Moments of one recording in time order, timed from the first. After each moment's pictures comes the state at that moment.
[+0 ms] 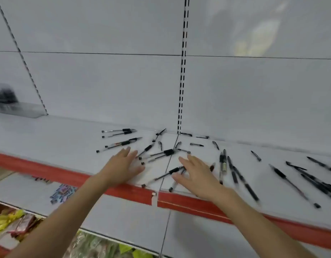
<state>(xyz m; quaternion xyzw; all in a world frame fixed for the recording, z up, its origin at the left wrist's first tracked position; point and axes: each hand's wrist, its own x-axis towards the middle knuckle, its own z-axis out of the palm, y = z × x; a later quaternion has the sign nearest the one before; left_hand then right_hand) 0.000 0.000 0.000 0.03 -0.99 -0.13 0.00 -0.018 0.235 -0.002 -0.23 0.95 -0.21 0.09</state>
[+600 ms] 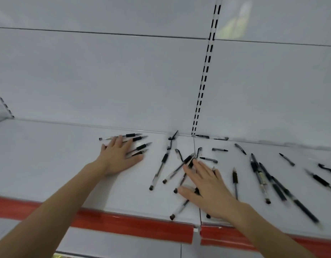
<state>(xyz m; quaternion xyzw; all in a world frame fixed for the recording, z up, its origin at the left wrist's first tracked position) -0.127 -0.118 -0.021 -0.01 -0.99 -0.08 -0.06 -0.059 0.158 -0.029 -0.18 0.97 -0.12 0.08</state>
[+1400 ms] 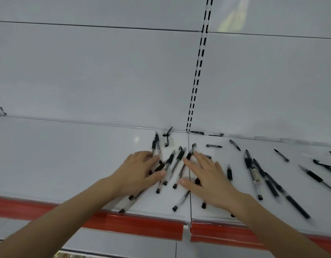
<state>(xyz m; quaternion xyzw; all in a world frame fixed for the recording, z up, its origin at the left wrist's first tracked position) -0.080 -0.048 -0.020 -0.20 -0.98 -0.09 -0.03 -0.068 0.176 -0.020 -0.18 0.97 -0.13 0.08</state>
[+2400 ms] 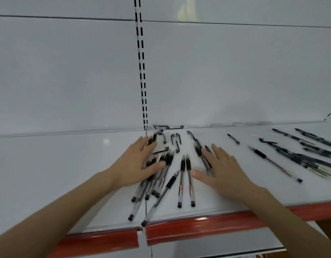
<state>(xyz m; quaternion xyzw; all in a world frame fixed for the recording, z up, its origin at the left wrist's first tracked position) -0.117 0.045 -0.018 -0.29 -0.94 -0.17 -0.03 -0.051 0.286 -0.011 0.01 0.99 -0.14 0.07</state>
